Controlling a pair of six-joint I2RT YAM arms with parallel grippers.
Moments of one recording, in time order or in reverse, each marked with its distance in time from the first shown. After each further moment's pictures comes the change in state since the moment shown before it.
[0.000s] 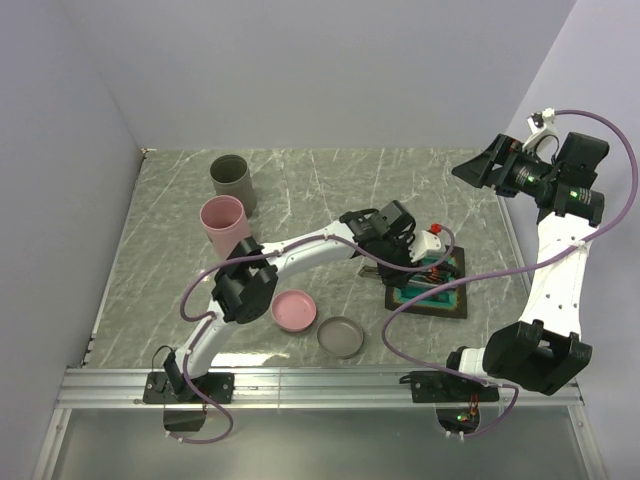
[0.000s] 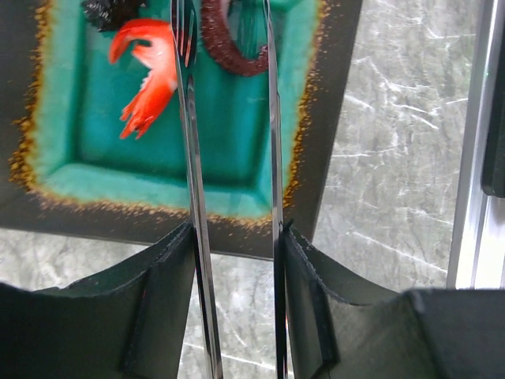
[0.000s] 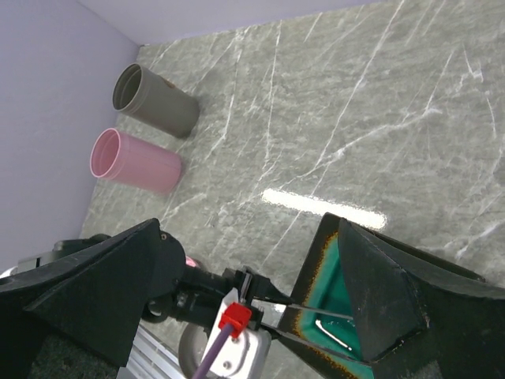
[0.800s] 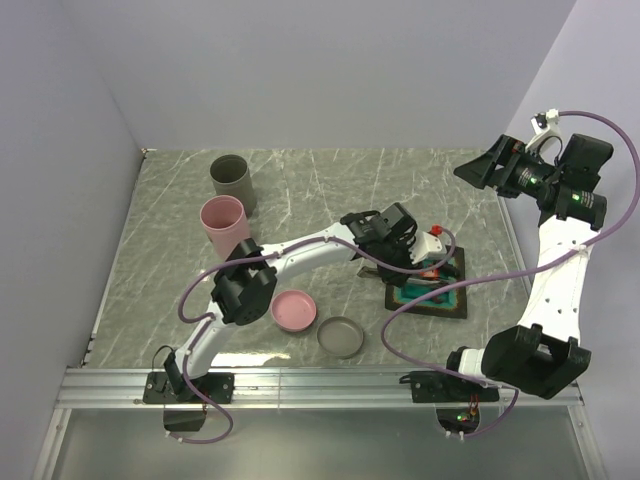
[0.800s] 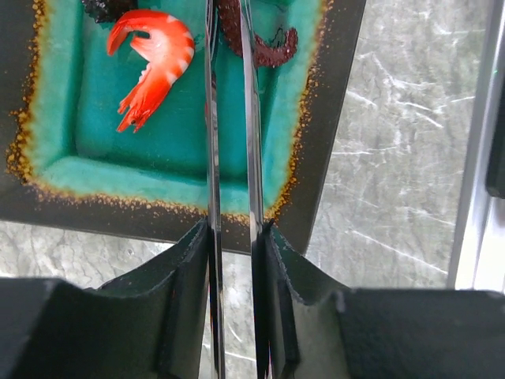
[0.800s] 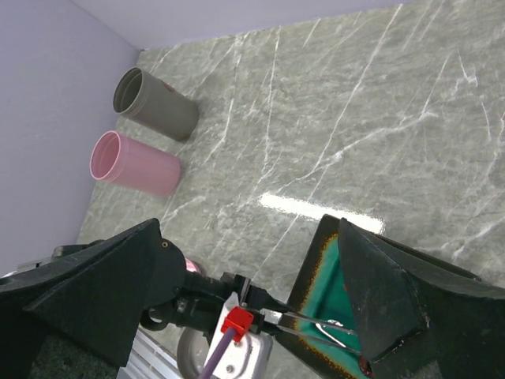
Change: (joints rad) left arm -0.016 -0.005 -0.007 -0.006 -0.042 -0.007; right arm -0.014 -0.017 -0.008 0.006 -0.006 0.002
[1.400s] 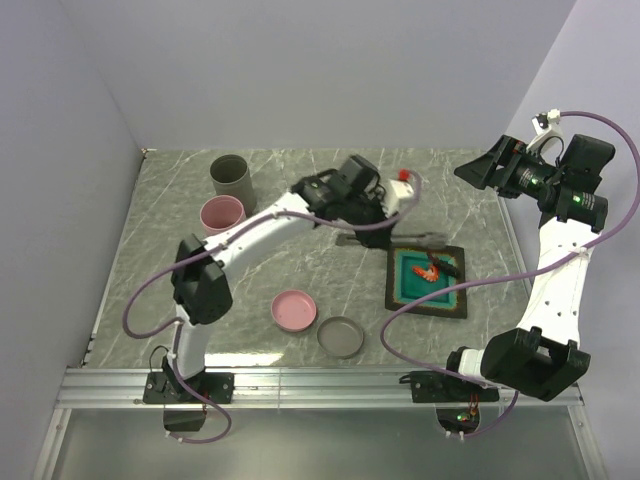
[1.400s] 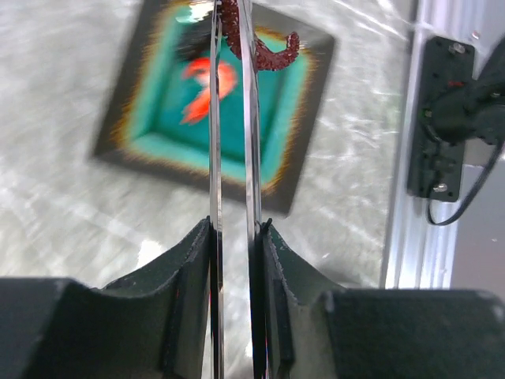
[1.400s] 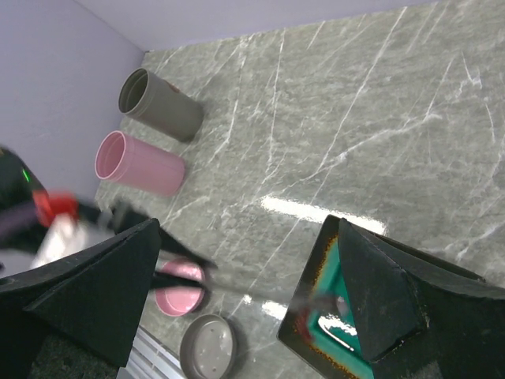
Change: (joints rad) left arm 0.123 -0.227 -0.011 -0.058 0.119 -0.097; right arm -0.005 -0.014 -0.002 0.000 -0.009 0.006
